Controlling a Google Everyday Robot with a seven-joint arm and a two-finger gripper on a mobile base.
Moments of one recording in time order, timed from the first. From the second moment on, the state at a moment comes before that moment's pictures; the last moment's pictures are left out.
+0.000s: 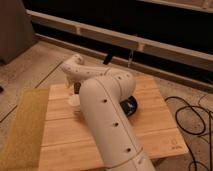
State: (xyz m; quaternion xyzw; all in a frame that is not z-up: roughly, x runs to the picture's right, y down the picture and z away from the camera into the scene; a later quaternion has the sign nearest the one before) arm -0.202 -0.035 1.010 -0.19 0.03 0.53 0.82
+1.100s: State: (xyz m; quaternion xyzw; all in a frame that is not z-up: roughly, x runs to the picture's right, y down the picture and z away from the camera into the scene) arm -0.197 -0.011 1.024 -0.23 0.04 0.54 0.81
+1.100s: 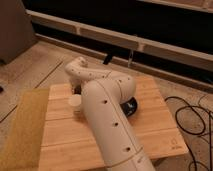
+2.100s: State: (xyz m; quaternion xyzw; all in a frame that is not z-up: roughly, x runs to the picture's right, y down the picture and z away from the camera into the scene) arm -0.218 -0.081 0.932 -0.18 -0.07 0.50 0.84
